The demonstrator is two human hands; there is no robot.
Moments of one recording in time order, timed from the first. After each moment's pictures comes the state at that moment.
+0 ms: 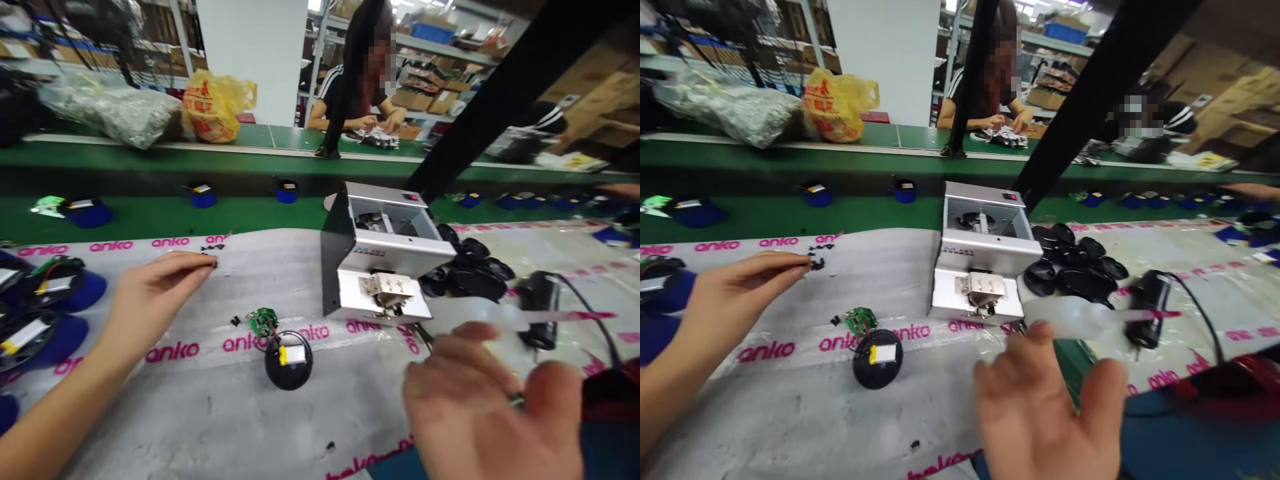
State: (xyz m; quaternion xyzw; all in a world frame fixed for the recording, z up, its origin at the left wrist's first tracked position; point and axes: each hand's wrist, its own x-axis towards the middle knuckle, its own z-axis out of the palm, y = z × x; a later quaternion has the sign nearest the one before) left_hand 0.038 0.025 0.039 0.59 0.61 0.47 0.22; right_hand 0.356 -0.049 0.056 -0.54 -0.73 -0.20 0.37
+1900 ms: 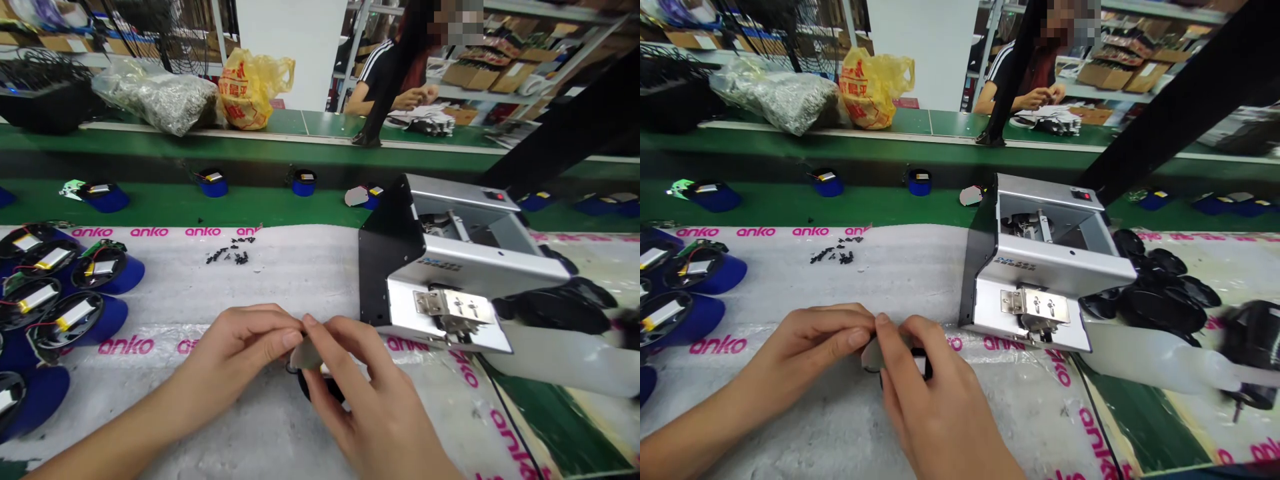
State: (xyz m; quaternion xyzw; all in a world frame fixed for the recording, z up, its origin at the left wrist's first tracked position) left_hand 0.082 -0.007 0.053 0.61 0.46 0.35 0.54; right_hand 0.283 -0.024 0.034 -0.40 -0.86 0.09 0.32
